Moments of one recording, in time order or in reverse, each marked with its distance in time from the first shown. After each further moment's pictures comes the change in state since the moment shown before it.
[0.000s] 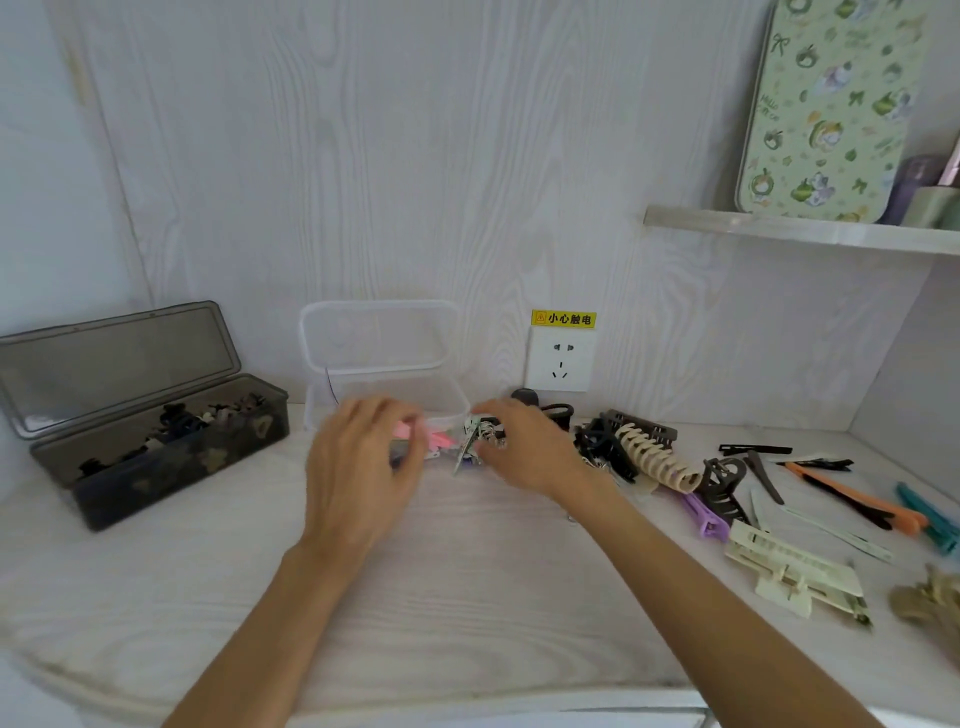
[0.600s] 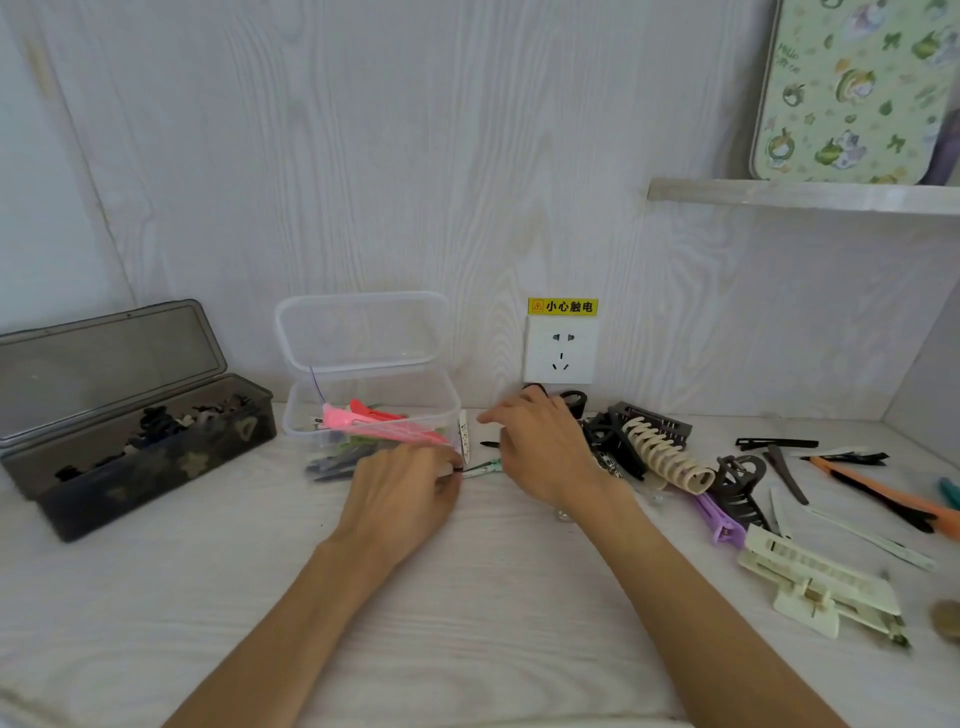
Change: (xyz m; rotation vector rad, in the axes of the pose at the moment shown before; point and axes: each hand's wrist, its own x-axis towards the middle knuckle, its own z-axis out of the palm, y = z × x) left_hand -0.004 0.017 0.042 0.091 -0.507 -0.026; right_hand 0.008 0.029 0.006 -0.220 0.166 -0.186
